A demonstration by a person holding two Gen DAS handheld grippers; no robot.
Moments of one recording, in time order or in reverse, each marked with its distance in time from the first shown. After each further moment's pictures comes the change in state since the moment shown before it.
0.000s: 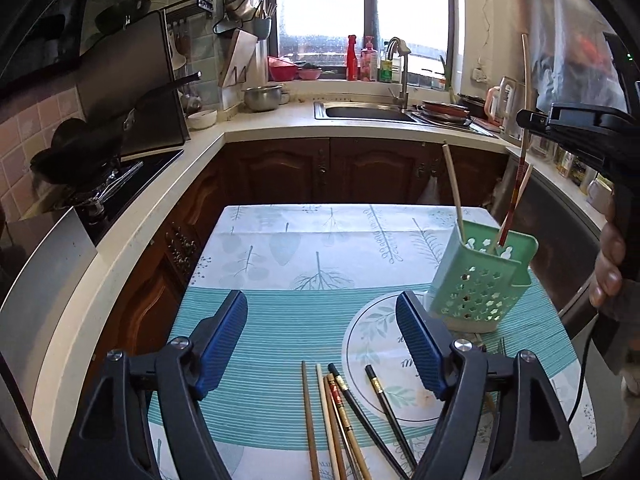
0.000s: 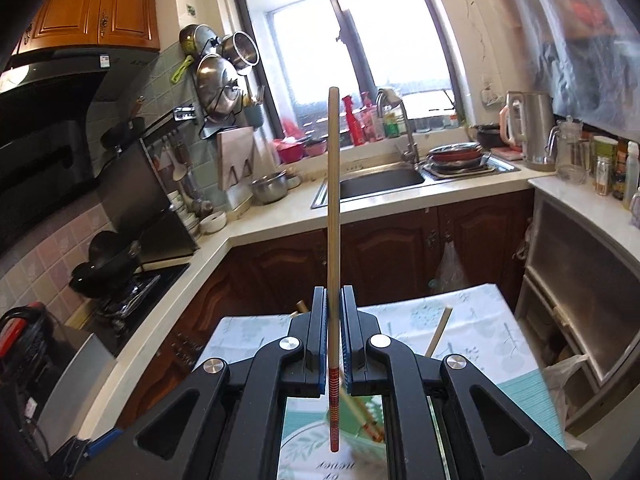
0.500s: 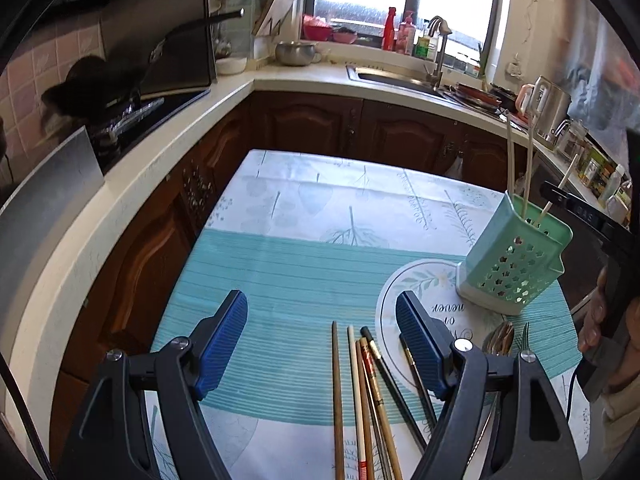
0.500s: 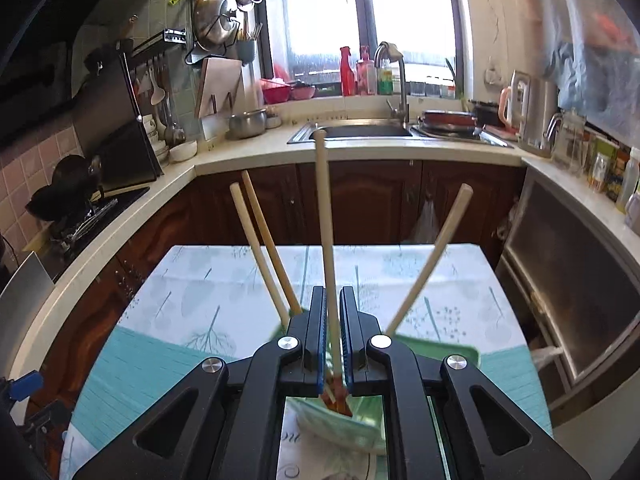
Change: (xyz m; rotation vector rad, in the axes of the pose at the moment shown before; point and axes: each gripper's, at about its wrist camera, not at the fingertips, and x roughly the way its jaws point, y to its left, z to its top) left arm 0.035 0.052 -0.034 -0.142 0.136 0.001; right arm 0.109 -0.013 -0.095 -0.134 0.193 -0.073
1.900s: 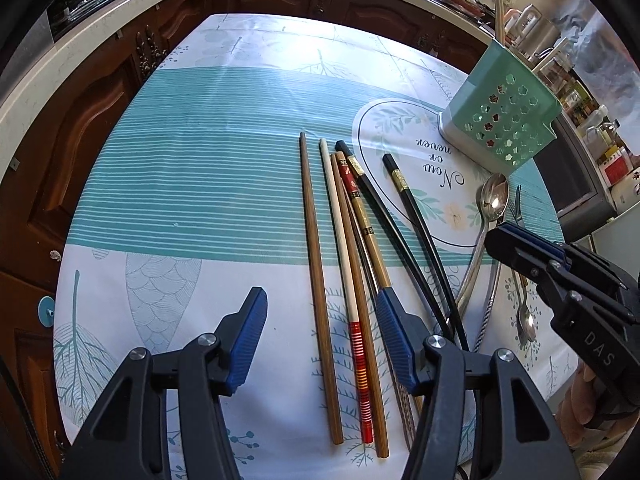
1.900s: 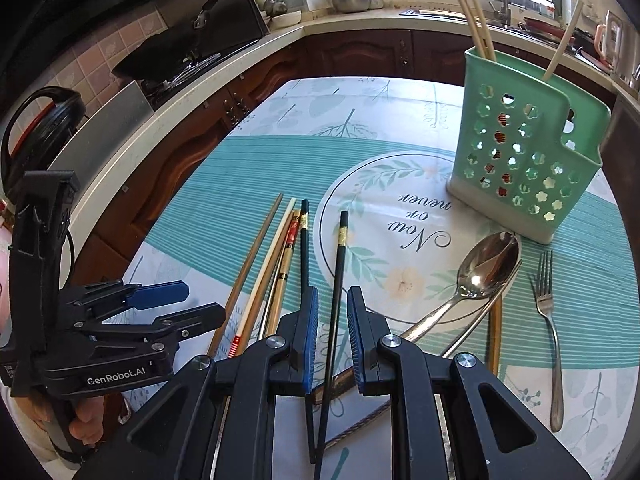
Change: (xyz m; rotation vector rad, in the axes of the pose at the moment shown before) left arm 0.038 0.001 -0.103 0.009 0.366 -0.160; right arm -0.051 0.100 -0.209 -0.165 0.407 0.292
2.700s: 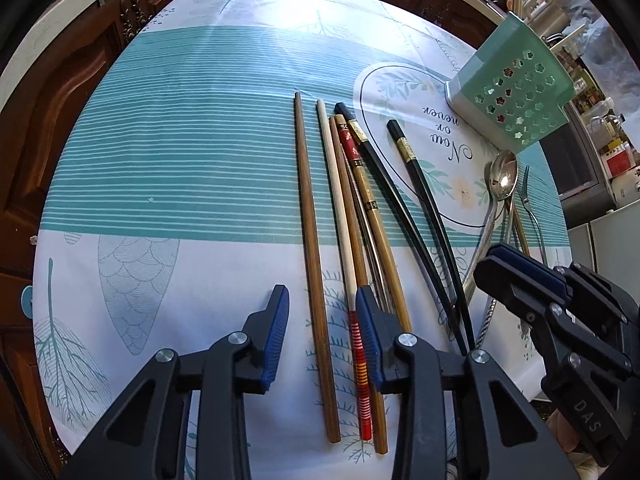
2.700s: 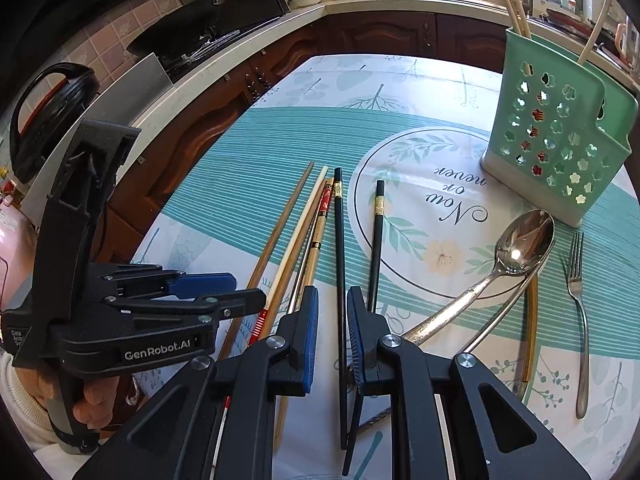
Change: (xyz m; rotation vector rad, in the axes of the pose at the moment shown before) left arm 0.028 -0.001 0.007 -0.013 0.133 -0.023; right arm 0.008 0.016 -0.011 -0.028 0.061 0.056
